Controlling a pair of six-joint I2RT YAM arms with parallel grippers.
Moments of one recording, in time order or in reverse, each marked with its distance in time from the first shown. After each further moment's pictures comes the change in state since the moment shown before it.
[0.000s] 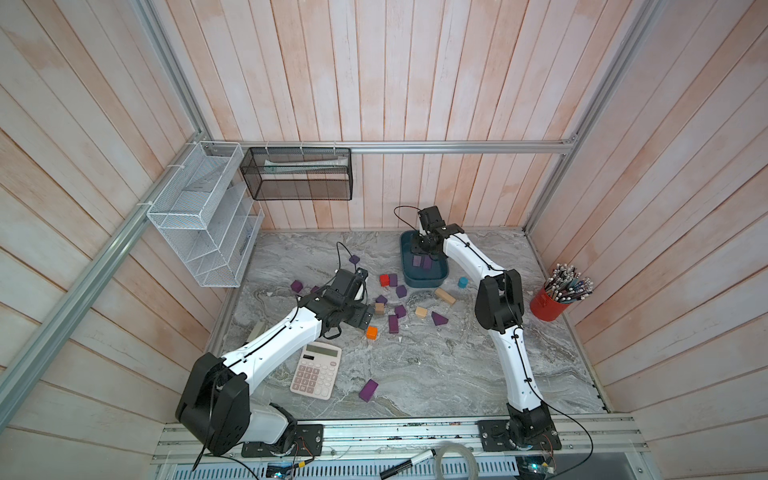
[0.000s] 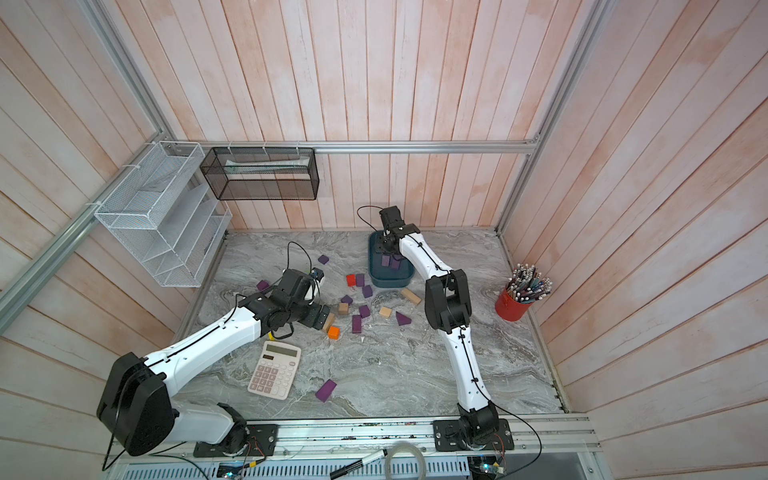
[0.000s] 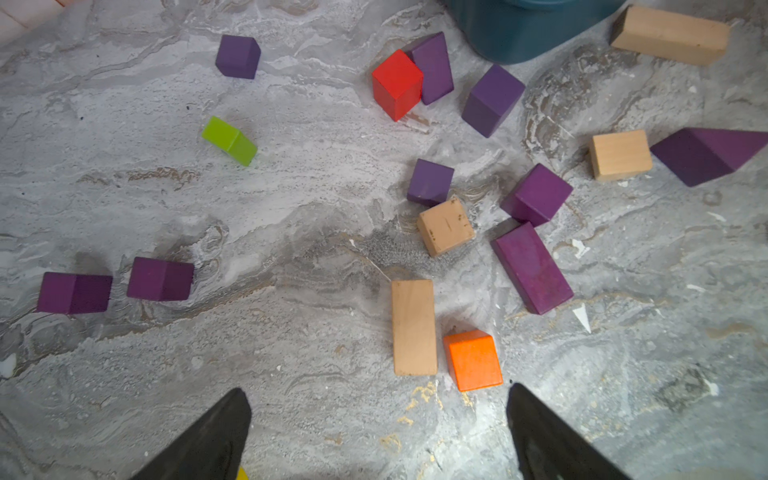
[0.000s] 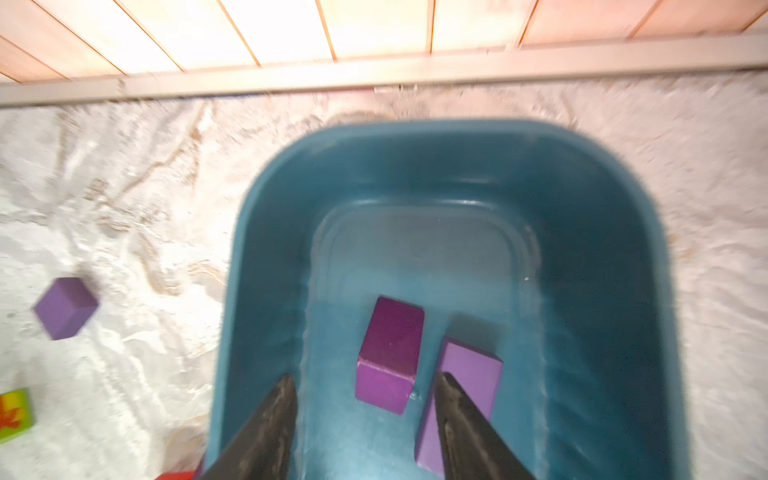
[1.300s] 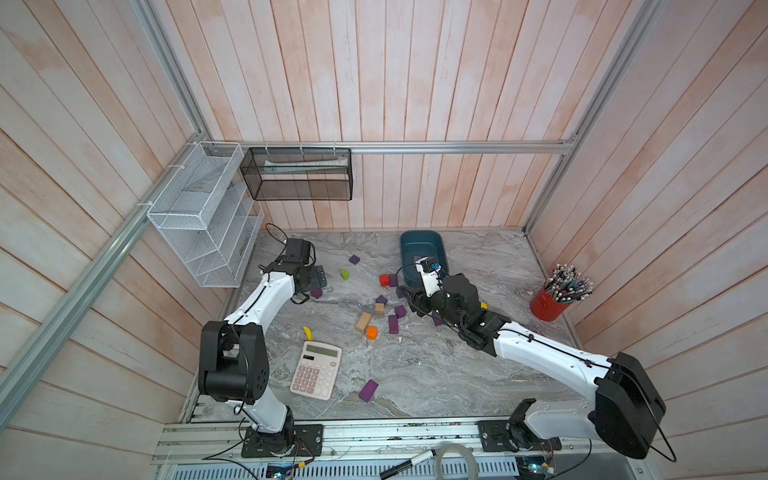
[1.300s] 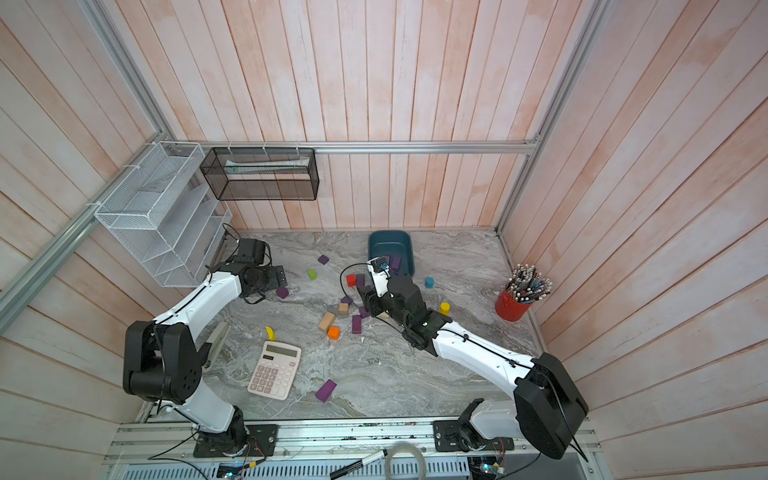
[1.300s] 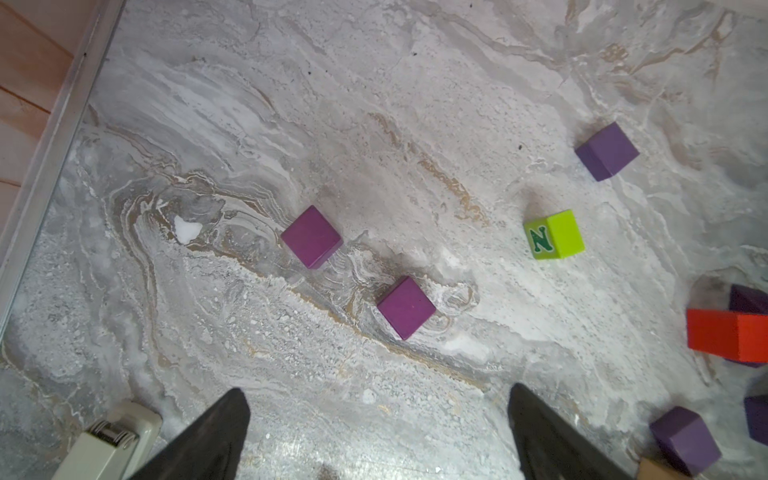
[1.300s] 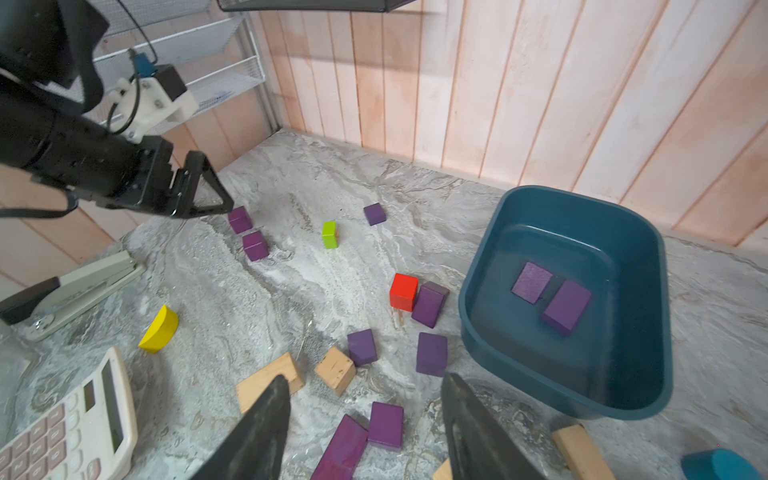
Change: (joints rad) left arm 0.468 0.256 0.234 -0.061 -0.010 -0.330; right arm 0.362 -1.123 -1.481 0.929 0.030 -0.208
